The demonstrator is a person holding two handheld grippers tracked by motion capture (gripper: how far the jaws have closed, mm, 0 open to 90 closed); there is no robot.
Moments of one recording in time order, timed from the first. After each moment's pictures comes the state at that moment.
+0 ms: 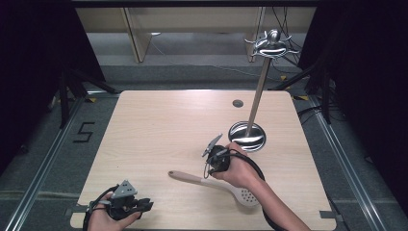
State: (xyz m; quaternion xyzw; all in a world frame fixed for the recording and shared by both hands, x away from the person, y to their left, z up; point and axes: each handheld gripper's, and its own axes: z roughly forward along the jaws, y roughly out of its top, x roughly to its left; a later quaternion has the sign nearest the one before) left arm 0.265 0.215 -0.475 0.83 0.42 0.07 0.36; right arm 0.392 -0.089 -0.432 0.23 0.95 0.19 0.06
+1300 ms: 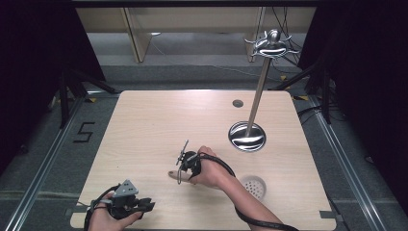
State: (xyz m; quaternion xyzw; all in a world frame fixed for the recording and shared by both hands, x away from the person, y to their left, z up) left arm 0.268 0.214 -0.476 0.84 0.41 0.06 0.36; right arm 0.404 -0.018 -0.468 0.16 0.98 0.12 0.05
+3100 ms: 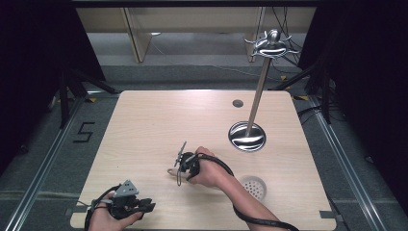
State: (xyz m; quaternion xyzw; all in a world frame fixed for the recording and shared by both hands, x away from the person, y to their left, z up) left arm 0.268 0.213 -0.478 0.84 0.40 0.05 0.36; right arm 0.403 -0.015 -0.467 0.13 0.98 0.14 0.05
